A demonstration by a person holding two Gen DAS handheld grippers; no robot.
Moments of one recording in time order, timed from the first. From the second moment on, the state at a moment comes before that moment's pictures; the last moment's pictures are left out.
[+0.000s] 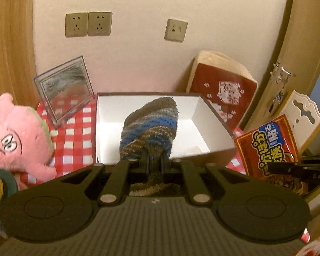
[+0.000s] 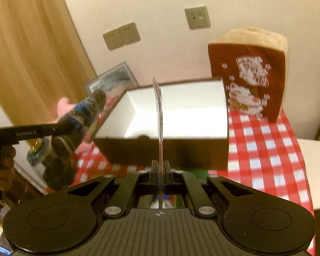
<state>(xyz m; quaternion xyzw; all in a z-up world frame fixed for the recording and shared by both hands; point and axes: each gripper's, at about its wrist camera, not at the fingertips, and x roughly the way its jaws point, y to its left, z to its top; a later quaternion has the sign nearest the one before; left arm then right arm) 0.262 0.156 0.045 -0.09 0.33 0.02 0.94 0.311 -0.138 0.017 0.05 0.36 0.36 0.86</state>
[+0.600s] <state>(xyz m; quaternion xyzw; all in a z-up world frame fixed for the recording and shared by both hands) 0.366 0.156 0.042 -0.10 0.34 0.01 0.94 0.427 -0.094 0.040 0.09 0.34 0.36 0.86</state>
